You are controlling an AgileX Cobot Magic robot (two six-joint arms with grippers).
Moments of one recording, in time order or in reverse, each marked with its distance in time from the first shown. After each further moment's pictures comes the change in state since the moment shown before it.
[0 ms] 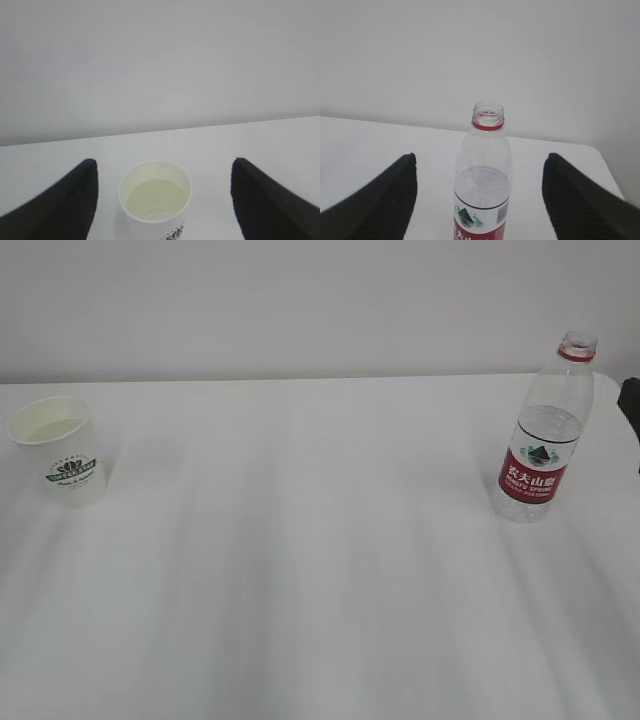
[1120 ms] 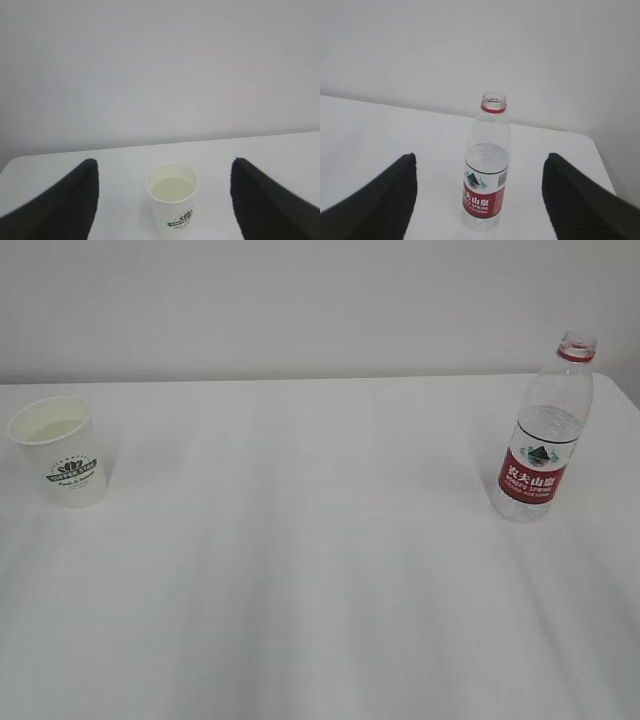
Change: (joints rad) left arm 0.000 -0.539 0.004 0.004 0.490 0.000; right arm 0.000 -0.440 0.004 0.066 0.483 -0.113
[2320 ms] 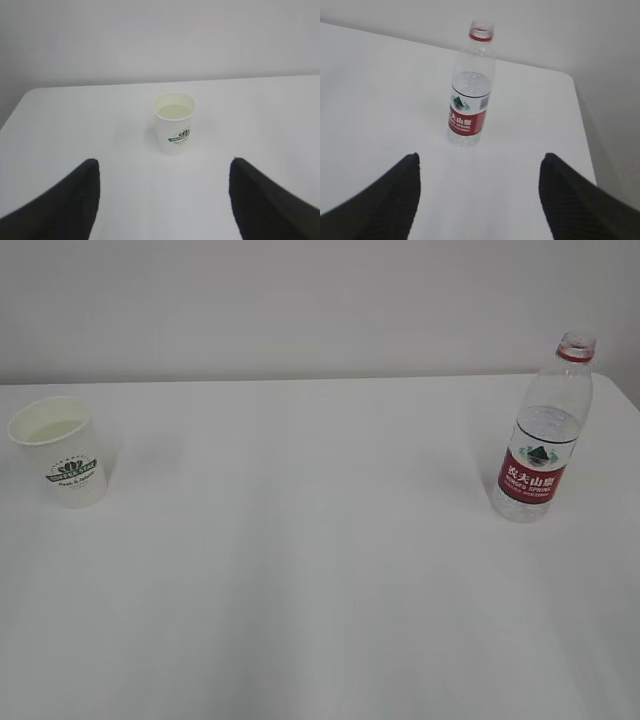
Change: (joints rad) left arm 0.000 -0.367 -0.094 -0.075 0.663 0.049; right arm 0.000 -0.286 -0.139 -0.337 0.678 0.263
